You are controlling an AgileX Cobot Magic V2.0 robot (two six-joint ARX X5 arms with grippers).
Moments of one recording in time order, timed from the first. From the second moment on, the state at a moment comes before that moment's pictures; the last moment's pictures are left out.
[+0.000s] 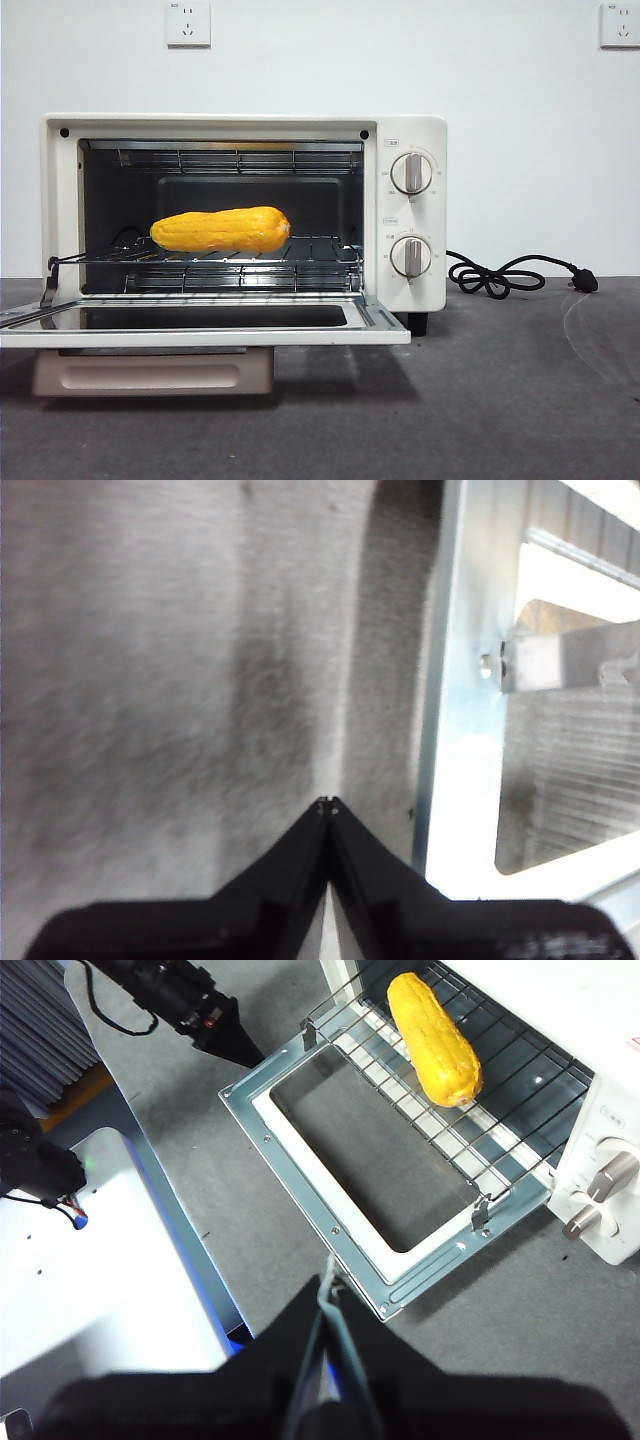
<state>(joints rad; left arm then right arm) 0.20 1.46 0.67 -0.50 0.60 -0.10 0.49 1.24 1.44 -1.11 -0.52 -0.28</state>
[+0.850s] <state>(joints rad) 0.21 1.59 0.68 -0.52 0.90 -0.05 0.49 1.24 1.44 -1.13 -0.52 -0.28</state>
